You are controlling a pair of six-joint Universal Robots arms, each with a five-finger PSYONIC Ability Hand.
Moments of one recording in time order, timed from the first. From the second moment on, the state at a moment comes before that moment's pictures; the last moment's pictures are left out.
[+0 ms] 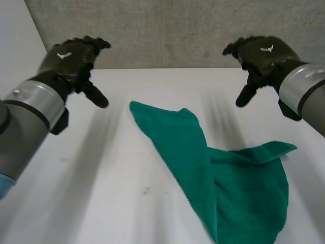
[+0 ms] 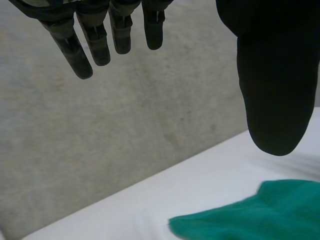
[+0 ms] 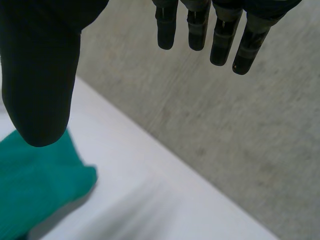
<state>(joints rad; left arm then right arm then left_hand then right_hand) 4.27 -1.67 -1.45 3.12 -1.58 3.18 1.92 -1.36 1.25 0.21 1.39 2.87 0.21 0.20 0.21 0.20 0.05 0.19 0.22 0.21 0.23 0.05</state>
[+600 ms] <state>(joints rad) 3.91 -2.37 -1.23 3.27 -1.35 3.65 1.61 -1.53 1.85 0.12 1.29 2.71 0.85 0.80 0.80 0.80 0.62 0.19 0.22 0.21 0.23 0.05</state>
